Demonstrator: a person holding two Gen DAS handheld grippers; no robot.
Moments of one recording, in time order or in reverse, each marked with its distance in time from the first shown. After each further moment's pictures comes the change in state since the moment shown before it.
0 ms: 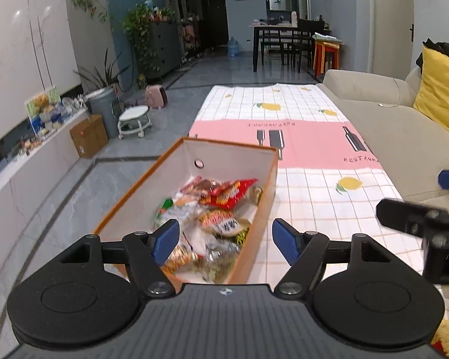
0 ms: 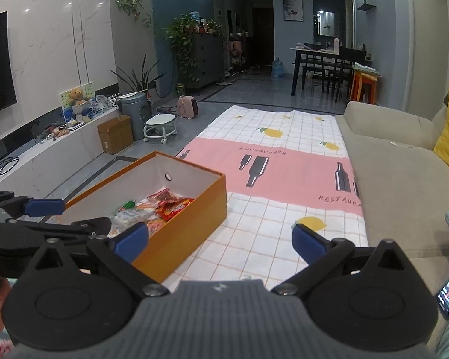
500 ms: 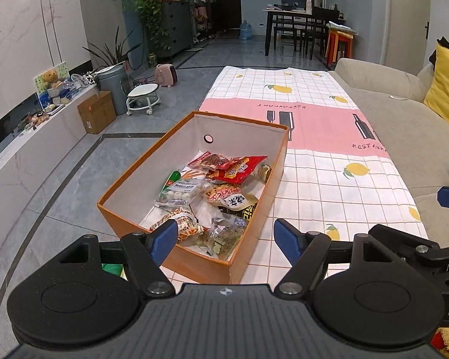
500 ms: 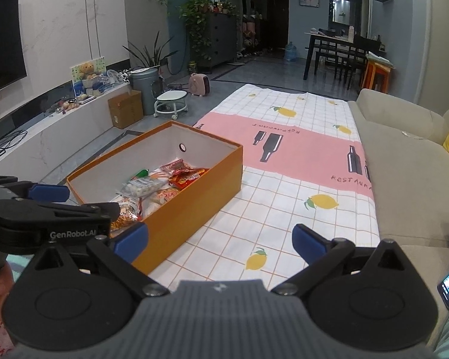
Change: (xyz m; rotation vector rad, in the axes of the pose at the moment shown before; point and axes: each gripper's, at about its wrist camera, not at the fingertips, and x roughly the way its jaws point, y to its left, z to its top) left arm 0.000 0.006 -0.014 -0.046 0.067 0.029; right arm 0.002 0.018 -0.019 -0.049 0.084 0.019
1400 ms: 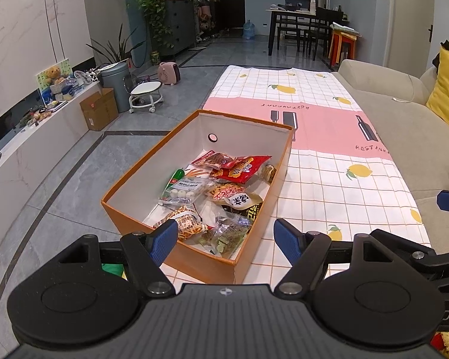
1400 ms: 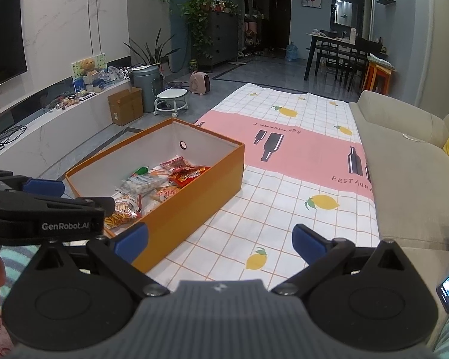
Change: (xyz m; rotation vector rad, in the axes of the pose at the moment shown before) left arm -0.002 0.005 0.002 -0.018 0.005 0.002; right arm 0.003 0.004 -0.002 -0.021 0.000 -0.005
